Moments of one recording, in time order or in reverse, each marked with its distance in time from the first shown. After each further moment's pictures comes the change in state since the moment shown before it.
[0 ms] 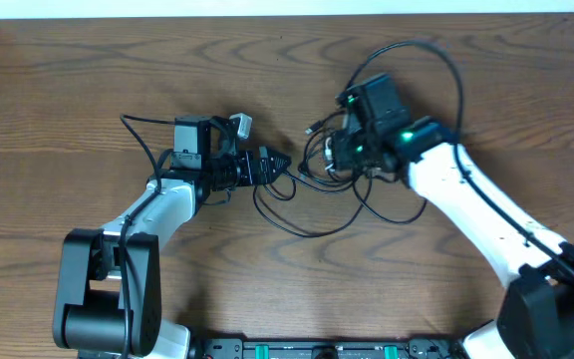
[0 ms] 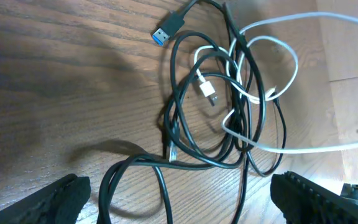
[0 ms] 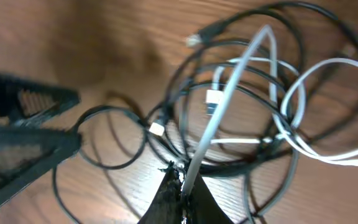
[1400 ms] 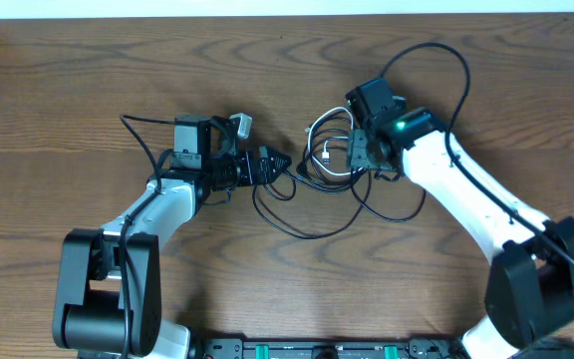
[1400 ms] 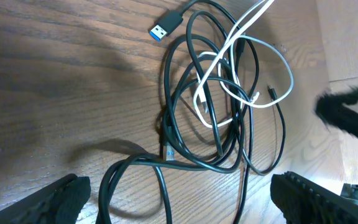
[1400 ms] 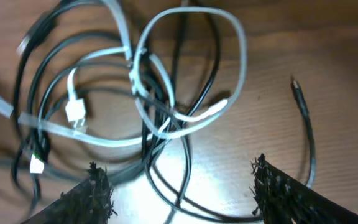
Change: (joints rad) left arm 0.000 0.000 0.000 0.000 0.000 0.000; right arm -0.042 0.098 0.039 -0.167 0.321 0.312
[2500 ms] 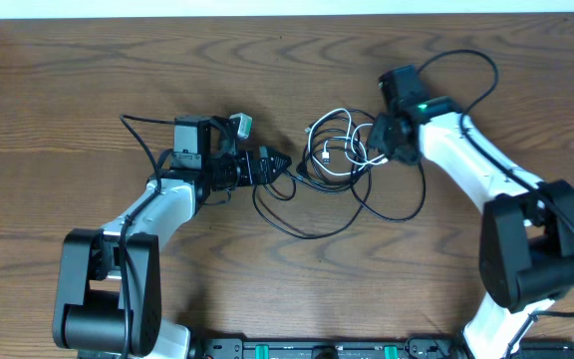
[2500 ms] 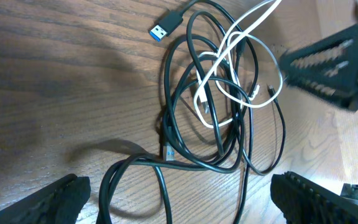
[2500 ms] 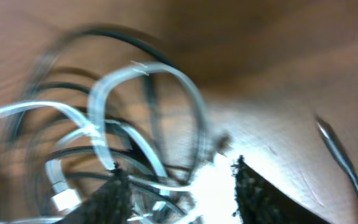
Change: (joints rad) left arm 0.000 0.000 0.000 0.000 0.000 0.000; right arm -0.175 0.120 0.000 0.161 -0.198 0.068
